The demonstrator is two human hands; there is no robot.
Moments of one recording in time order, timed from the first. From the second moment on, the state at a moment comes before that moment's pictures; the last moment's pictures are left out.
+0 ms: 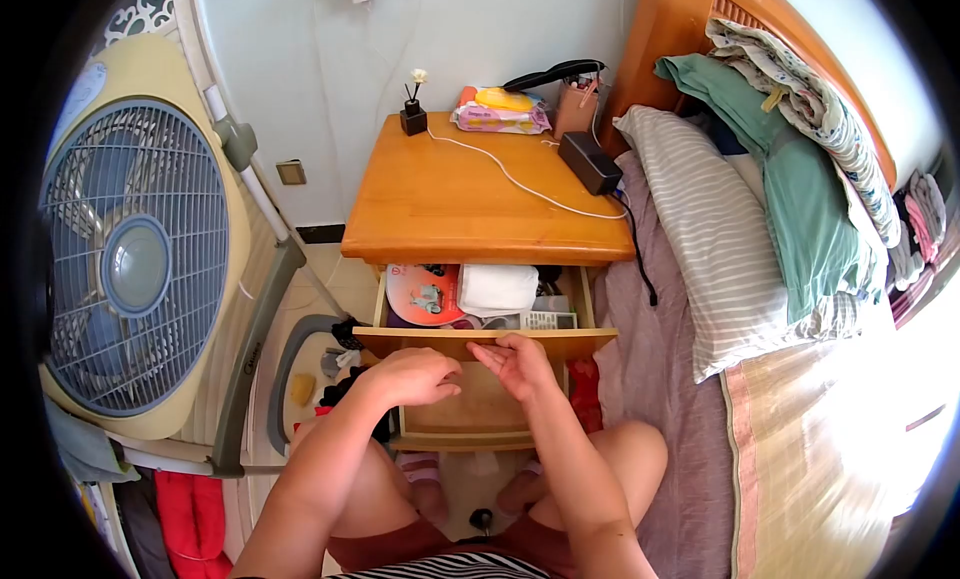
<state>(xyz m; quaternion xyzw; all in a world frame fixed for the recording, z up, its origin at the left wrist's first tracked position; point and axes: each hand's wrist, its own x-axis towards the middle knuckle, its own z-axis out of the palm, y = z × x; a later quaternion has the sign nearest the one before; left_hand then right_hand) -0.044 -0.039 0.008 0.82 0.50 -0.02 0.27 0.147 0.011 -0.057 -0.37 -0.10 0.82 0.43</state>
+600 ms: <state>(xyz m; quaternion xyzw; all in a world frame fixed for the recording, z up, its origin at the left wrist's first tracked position) -0.125 -0.031 -0.006 0.60 0.70 0.04 0.39 0.186 0.005 -0.077 -0.36 -0.06 0.84 0.41</state>
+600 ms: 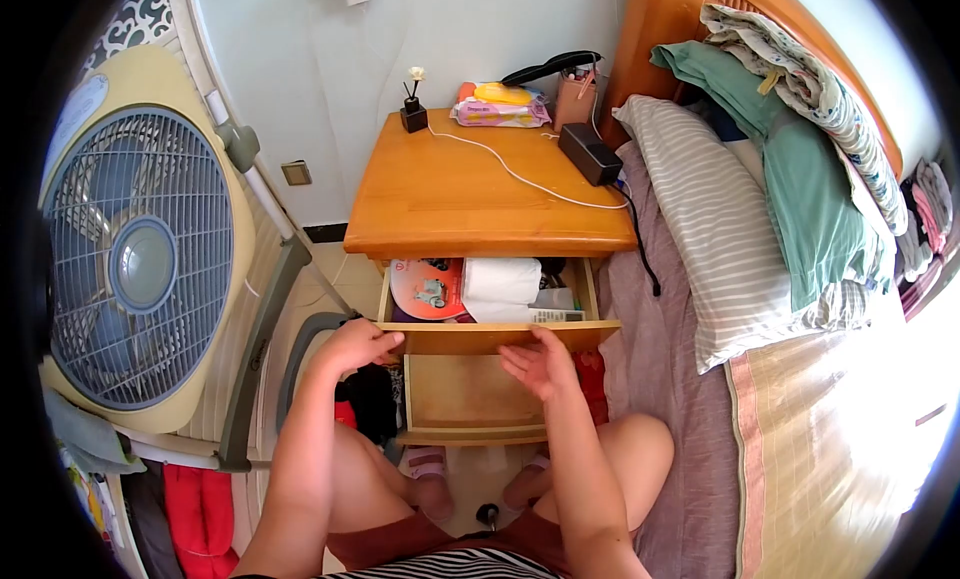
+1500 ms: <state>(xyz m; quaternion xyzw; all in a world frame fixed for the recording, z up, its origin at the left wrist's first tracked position) -0.088 -0.025 -0.065 -0.12 0.38 0.54 0.74 0.208 0.033 -0.067 -0.50 -0.13 0.70 0.50</state>
